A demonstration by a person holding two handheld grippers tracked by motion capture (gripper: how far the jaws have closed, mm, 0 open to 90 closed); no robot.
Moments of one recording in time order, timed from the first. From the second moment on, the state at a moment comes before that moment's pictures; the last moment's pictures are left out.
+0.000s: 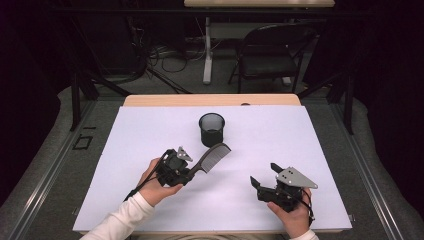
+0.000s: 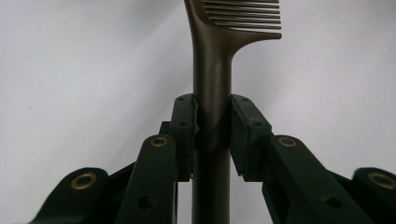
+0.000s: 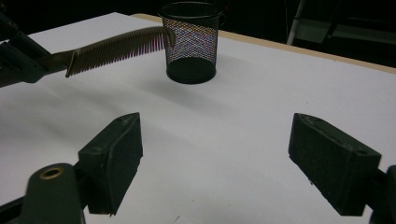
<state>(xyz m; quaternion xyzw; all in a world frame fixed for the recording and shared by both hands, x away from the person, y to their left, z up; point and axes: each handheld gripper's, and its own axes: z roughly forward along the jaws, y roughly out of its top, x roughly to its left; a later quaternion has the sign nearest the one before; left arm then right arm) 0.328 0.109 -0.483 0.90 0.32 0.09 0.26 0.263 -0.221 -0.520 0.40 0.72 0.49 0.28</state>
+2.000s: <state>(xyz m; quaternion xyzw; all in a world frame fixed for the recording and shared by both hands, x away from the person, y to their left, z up) 0.304 0.123 -0.469 0.79 0.33 0.20 0.48 0.268 -0.196 -0.502 0.38 0.74 0.51 0.22</state>
